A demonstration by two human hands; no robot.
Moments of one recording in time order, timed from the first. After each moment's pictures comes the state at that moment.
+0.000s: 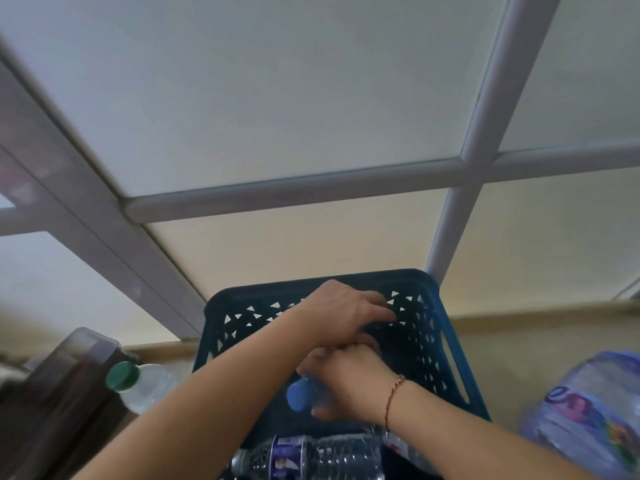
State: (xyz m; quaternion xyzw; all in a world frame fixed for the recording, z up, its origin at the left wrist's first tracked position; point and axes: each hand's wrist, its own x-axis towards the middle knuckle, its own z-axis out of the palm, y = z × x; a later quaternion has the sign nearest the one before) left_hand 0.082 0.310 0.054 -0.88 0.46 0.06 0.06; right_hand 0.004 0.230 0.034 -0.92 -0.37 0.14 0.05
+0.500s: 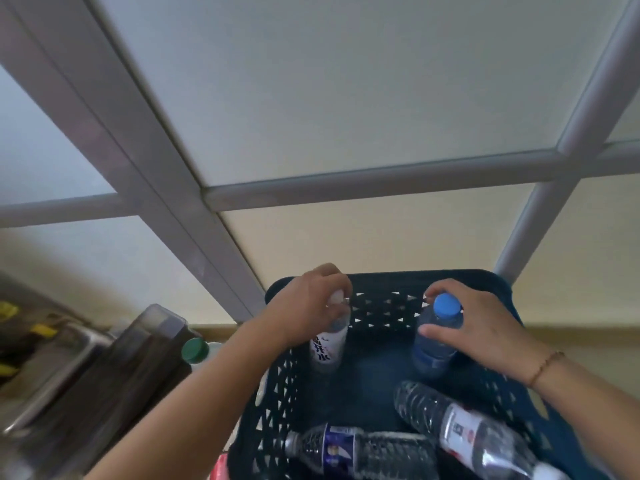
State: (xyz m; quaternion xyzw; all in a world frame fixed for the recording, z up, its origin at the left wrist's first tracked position) left_hand 0.046 0.422 0.081 -0.96 0.19 0.04 -0.18; right_hand 0.037 0.148 0.052 -0.92 -0.11 0.09 0.37
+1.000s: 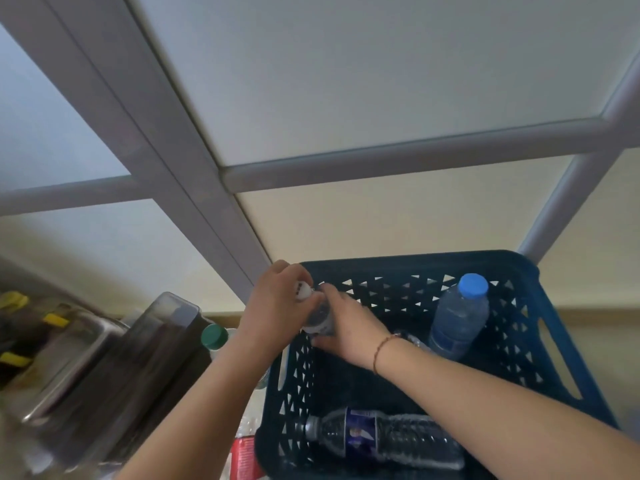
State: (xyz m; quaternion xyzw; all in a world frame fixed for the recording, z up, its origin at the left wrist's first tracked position) left_hand 0.011 0.467 0.071 -0.96 -0.01 -0.07 -0.27; right_hand 0.033 0.331 0.010 -0.91 -0.19 0.17 0.32
